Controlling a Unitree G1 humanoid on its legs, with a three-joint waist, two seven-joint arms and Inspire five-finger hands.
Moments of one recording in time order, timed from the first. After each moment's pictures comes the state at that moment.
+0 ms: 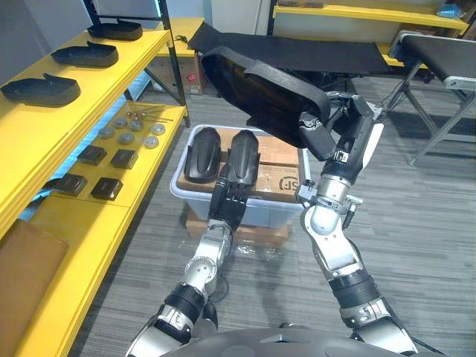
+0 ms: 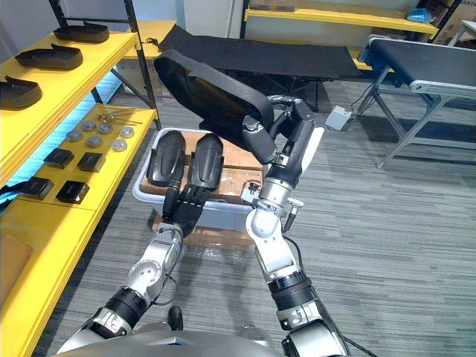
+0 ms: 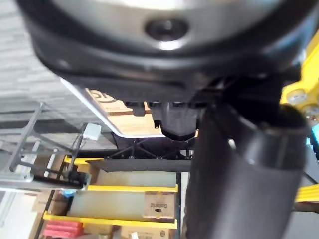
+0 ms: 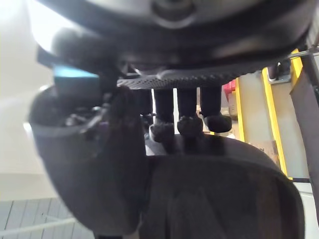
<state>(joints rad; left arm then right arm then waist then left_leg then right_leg) -0.20 -0.01 -0.35 0.51 -1.76 -0.18 -0.04 -0.25 -0.11 0.25 0.03 -0.08 -0.36 -0.79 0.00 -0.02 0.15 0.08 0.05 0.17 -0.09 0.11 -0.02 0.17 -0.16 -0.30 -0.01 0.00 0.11</state>
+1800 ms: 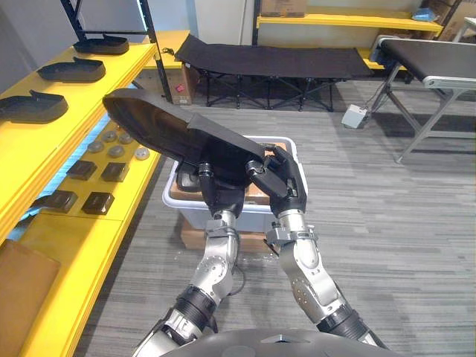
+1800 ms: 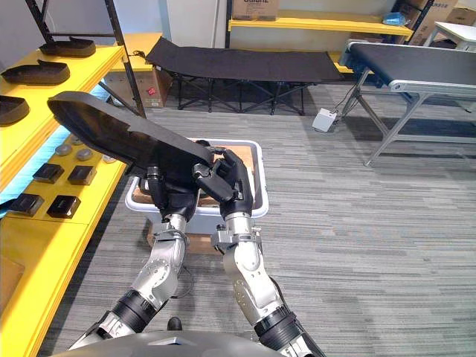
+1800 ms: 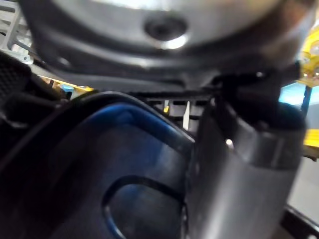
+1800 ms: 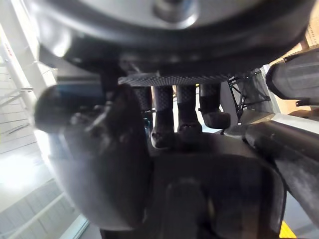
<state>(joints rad) -0.17 -0.04 -0.47 0.32 -1.98 -0.40 -0.38 -0.04 -0.05 0.48 0.04 0.41 -0.36 -0.29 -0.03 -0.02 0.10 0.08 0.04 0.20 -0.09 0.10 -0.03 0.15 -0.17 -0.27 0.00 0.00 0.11</state>
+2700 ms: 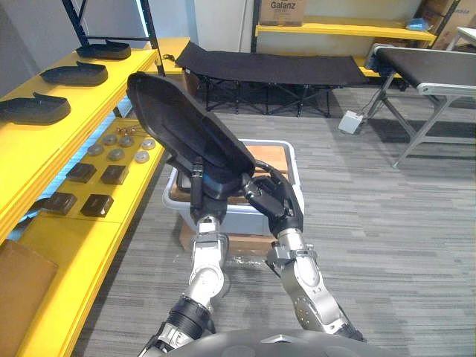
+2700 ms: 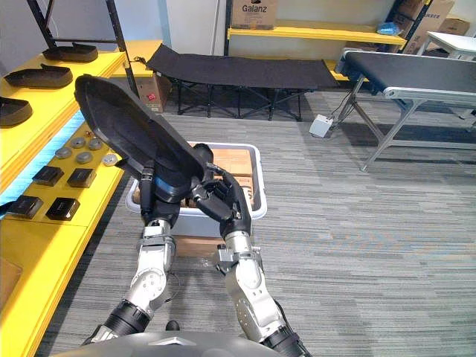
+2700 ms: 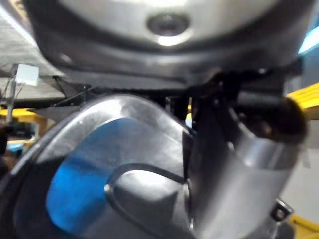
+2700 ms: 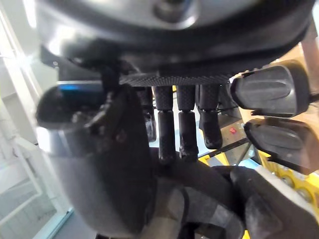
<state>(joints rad) -0.08 -0.04 -0.36 0.27 -1.50 -0.54 -0.04 0.10 -0.08 0.49 0.07 0.42 -0.31 -0.21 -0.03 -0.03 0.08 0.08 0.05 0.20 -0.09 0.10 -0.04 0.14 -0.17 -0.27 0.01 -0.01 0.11</state>
